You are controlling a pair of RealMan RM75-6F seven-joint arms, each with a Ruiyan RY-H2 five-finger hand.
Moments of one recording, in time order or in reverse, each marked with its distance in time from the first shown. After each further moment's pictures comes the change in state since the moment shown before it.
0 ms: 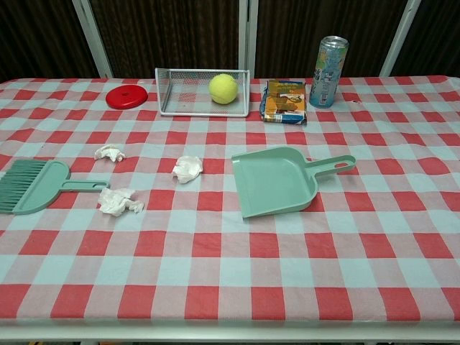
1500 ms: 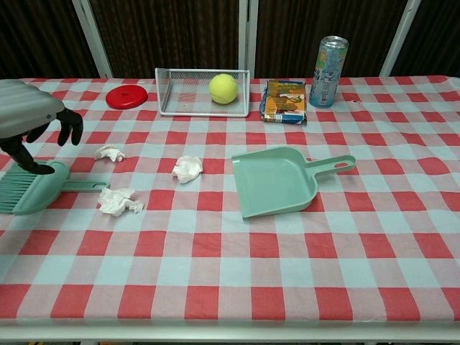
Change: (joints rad) left arm -0.519 -0.270 -0.105 0.125 -0.248 -0.558 0.477; right arm -0.002 0.020 0.014 0.008 0.008 0.025 0.003
